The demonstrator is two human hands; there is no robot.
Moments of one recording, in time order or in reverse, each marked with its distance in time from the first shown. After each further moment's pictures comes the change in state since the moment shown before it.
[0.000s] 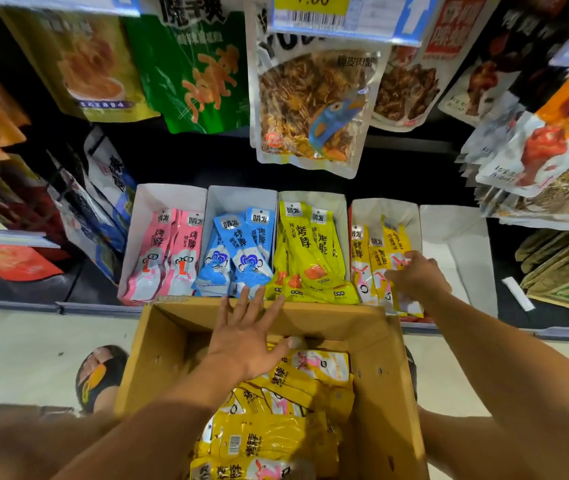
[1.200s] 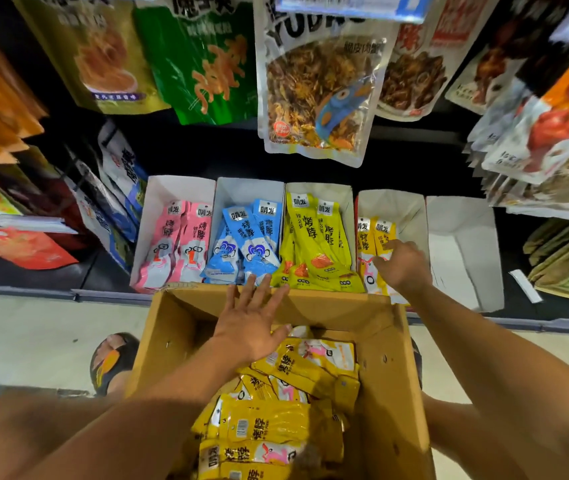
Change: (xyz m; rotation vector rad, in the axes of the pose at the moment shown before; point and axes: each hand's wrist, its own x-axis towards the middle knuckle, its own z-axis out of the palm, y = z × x) left_hand -0.001 -0.007 0.000 0.044 -0.011 0.032; right_hand -0.025 -0.024 0.020 -0.051 0.144 -0.332
